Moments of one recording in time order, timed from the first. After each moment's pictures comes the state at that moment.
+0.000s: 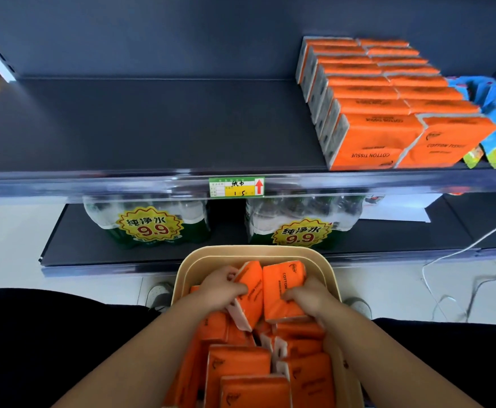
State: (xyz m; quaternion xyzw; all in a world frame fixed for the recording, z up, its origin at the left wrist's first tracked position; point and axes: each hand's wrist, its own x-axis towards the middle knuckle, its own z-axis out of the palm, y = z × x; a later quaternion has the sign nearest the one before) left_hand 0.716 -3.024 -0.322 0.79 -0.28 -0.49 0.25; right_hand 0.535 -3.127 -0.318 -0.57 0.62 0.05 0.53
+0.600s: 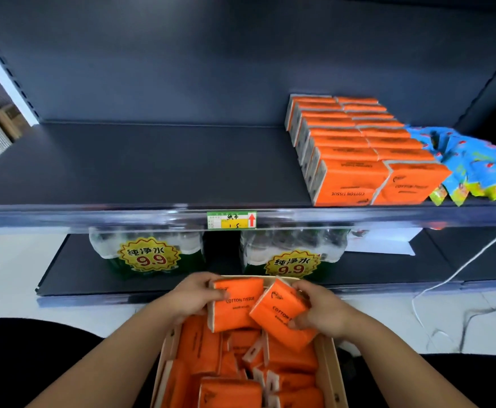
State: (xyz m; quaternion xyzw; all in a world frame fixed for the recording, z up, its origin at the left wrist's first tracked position) left_hand 0.755 -3.017 -0.272 0.72 -0.26 -0.54 0.36; right_hand 0.511 -3.149 -0.233 -0.76 0.41 0.10 0.49
